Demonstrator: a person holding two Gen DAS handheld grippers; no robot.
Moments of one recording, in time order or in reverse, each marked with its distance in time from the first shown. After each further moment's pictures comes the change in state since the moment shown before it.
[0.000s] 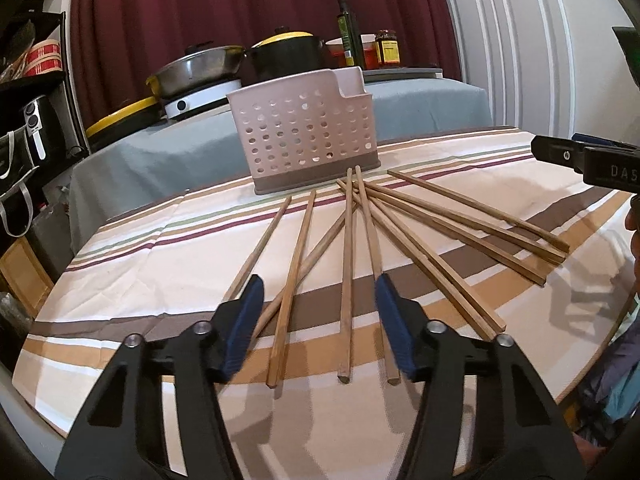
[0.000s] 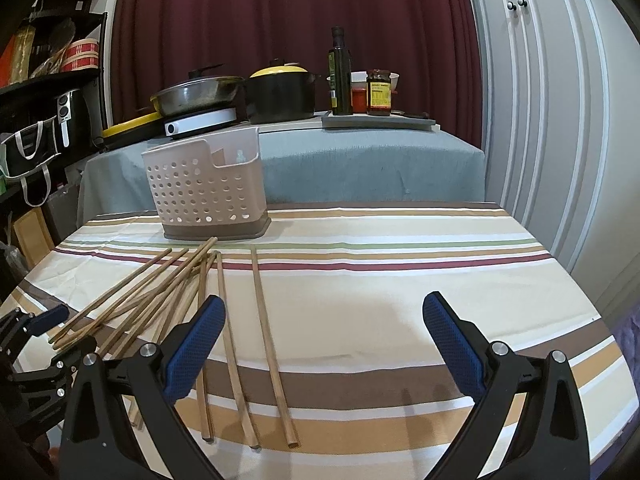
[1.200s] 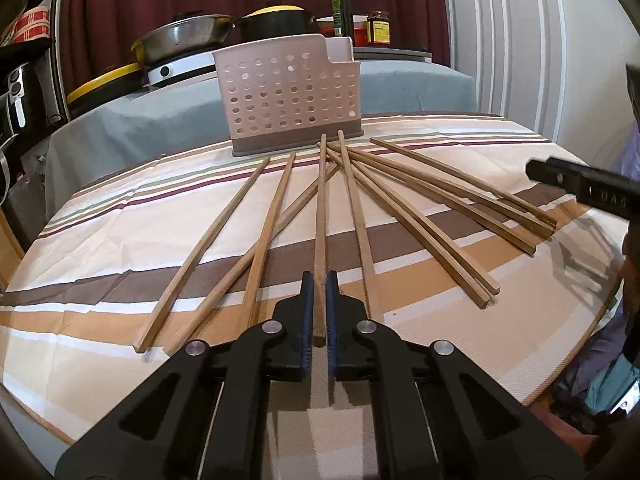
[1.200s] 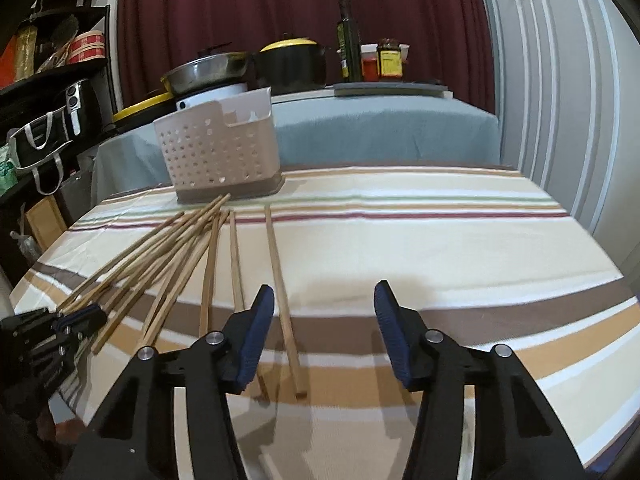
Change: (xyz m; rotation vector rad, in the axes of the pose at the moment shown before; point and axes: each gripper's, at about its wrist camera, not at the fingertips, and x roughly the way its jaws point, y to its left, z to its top) left arm 0.009 0.000 -0.018 -0.053 0.071 -0.096; right arm 0.006 -0.002 -0.034 0.014 0.086 0.076
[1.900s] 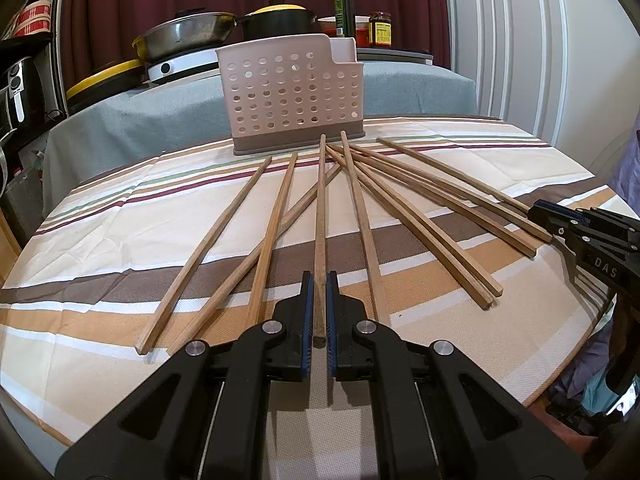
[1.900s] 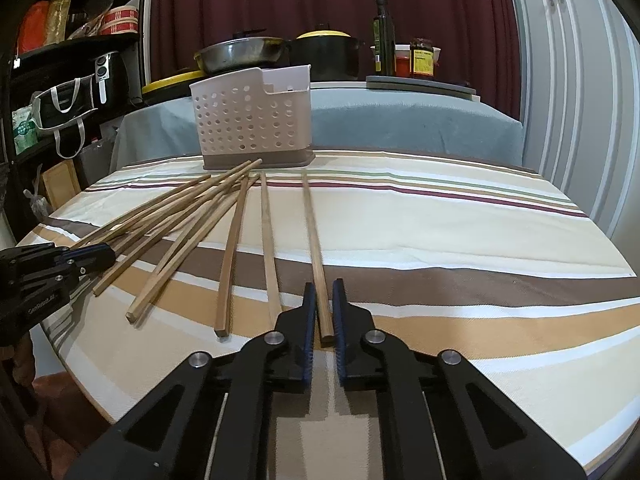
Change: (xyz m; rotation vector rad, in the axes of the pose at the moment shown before) left arm 0.001 0.003 0.000 -0.011 -0.002 -0.009; right arm -0.002 0.015 -0.032 -0.097 -0.004 0.045
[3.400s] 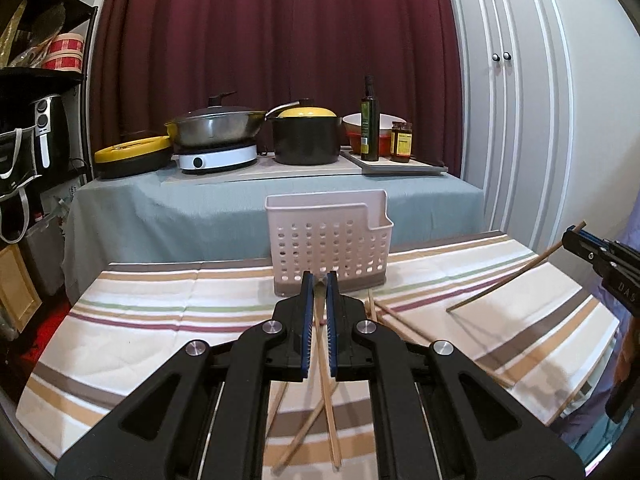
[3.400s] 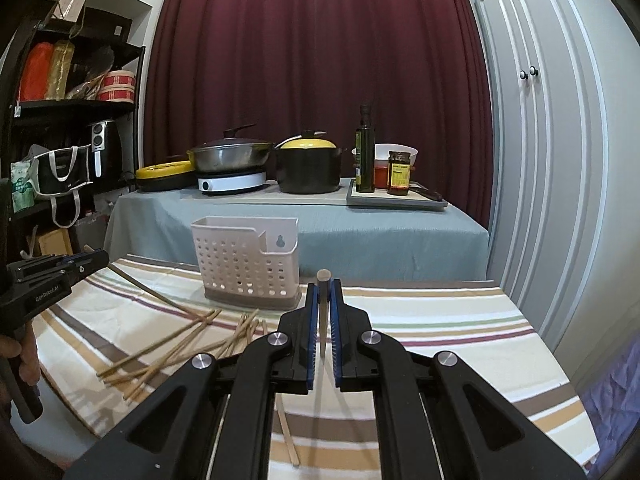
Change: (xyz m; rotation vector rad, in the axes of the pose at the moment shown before) left arm -0.079 0.049 0.113 -0.074 -0.262 0.008; right arm -0.075 0.016 0.109 -0.003 -0.274 -0.089
